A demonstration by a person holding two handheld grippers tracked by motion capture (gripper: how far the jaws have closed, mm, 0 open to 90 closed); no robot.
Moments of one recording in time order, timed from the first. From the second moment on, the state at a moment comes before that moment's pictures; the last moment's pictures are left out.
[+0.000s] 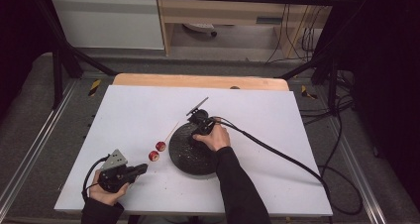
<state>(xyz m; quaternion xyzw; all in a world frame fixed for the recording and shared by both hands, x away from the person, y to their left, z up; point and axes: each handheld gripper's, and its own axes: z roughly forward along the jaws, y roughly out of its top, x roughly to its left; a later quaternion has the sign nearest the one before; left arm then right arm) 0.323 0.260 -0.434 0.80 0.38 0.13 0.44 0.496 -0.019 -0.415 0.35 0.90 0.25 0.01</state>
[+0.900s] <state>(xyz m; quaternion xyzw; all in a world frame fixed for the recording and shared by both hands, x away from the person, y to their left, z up) 0.321 0.258 -0.433 0.80 0.38 0.14 0.44 0.485 -0.026 -0.392 0.36 0.90 0.25 0.00</state>
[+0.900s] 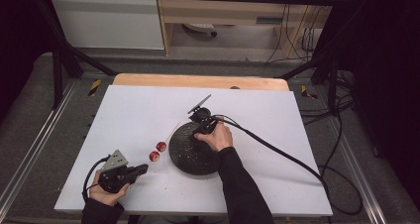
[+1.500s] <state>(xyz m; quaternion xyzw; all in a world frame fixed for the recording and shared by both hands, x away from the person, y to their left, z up) 0.318 0.252 -0.432 0.81 0.37 0.14 0.44 0.451 -0.056 -0.387 0.39 0.85 0.36 0.00</state>
